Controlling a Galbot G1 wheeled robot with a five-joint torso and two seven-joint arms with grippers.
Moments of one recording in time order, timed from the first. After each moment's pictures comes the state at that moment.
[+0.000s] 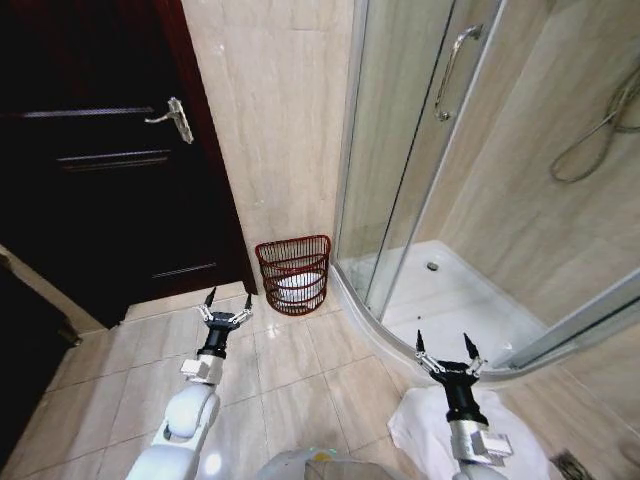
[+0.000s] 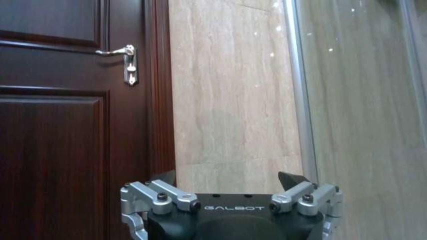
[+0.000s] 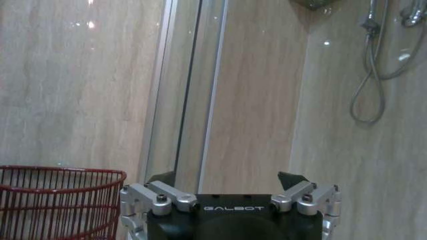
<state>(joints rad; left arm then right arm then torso) 1.51 -1.28 -0.58 -1.92 -0.20 -0.34 -0.02 -1.86 1.61 0.71 2.16 -0.04 0.32 -0.02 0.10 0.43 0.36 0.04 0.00</state>
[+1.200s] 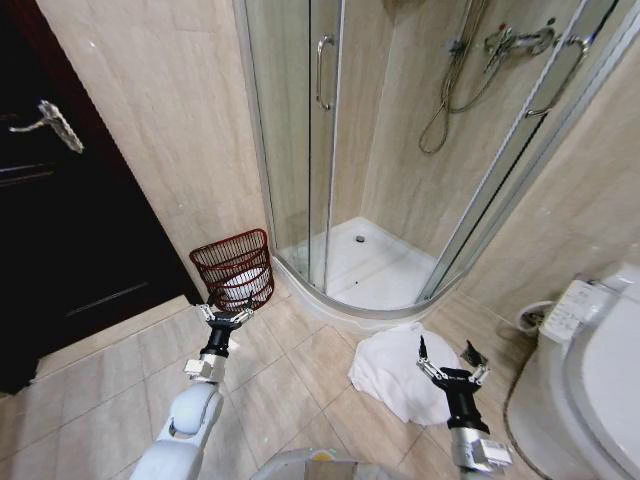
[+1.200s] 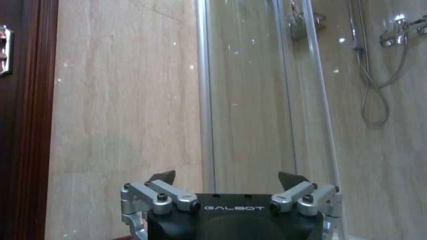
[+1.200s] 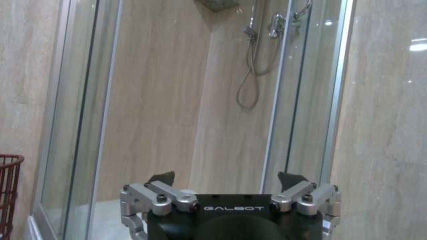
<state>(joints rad) 1.48 -1.28 -0.56 -1.87 -0.20 -0.39 -0.03 -1.88 1.61 0.72 2.15 -0.03 0.34 0.00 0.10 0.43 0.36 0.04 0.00</state>
